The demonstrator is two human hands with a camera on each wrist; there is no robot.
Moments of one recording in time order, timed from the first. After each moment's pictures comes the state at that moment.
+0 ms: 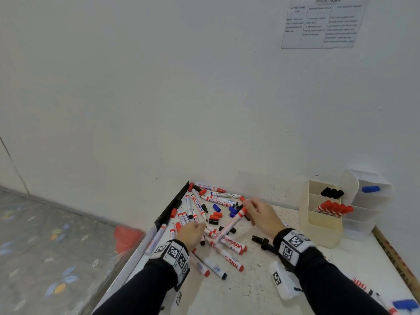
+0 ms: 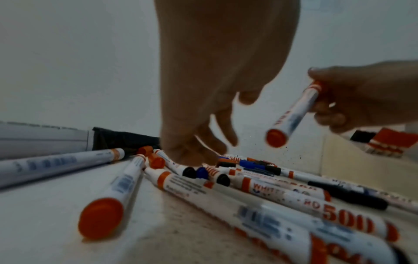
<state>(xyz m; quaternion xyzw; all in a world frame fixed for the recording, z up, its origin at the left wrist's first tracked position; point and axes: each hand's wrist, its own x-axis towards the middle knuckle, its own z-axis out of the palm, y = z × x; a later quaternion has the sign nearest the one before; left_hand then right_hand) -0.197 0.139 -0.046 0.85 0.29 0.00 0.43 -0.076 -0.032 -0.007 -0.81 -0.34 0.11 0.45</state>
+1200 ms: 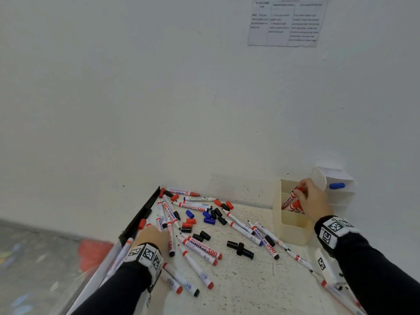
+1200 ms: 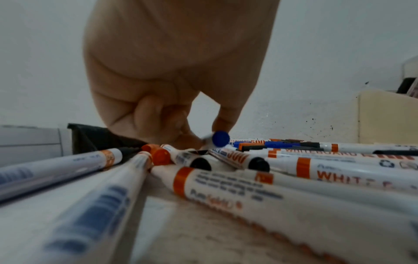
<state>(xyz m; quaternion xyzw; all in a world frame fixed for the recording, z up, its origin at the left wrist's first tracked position) -0.173 0.155 -0.040 0.90 0.40 -0.04 0.19 0.036 -0.163 0.014 -0.89 -0.14 -0.14 0.41</state>
